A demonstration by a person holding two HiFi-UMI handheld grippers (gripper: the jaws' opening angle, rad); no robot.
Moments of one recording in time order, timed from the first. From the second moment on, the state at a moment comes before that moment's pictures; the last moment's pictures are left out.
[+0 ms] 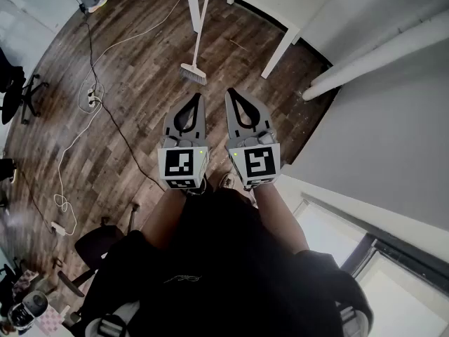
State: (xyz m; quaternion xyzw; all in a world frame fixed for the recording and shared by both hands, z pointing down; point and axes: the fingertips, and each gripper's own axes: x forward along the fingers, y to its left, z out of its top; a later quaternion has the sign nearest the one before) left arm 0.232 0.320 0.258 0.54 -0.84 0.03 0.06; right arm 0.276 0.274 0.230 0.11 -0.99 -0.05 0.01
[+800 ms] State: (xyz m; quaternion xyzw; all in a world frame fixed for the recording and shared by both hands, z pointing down) left arm 0.086 0.329 0.307 0.52 -0.84 0.00 0.12; right arm 0.115 0.261 0.273 0.10 -0.99 -0.05 0.06
